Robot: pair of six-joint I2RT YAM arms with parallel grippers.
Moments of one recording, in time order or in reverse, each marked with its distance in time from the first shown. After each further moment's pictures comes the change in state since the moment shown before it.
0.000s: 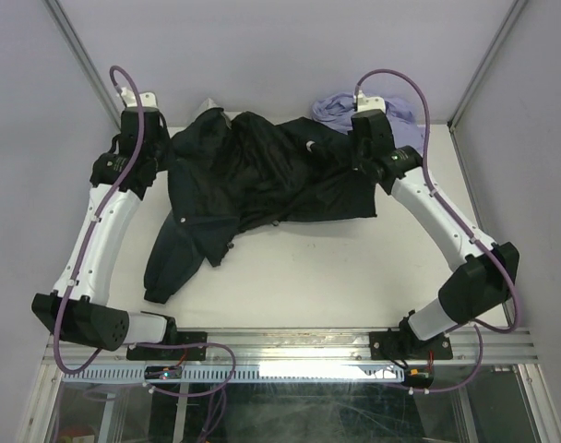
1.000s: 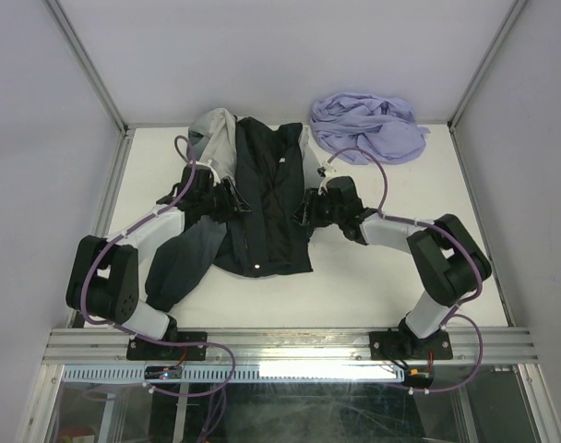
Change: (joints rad) left arm -0.105 0.156 -0.606 0.597 0.578 -0.415; right arm 0.105 0.144 -0.624 0.816 -0.658 0.422
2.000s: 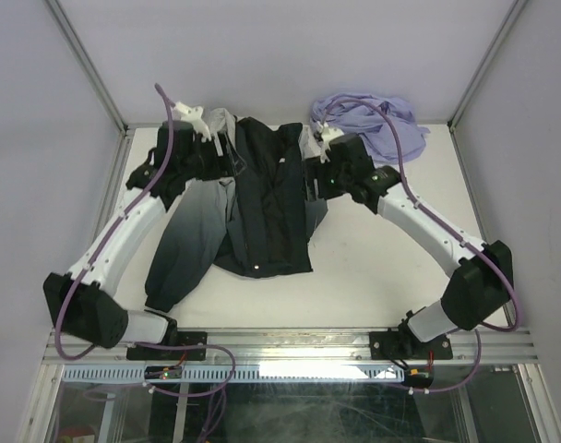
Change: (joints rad) left arm 0.001 -0.075 0.505 -0.318 -0.138 0.293; right arm 0.023 -0.140 0.566 -0.786 0.186 -0.345
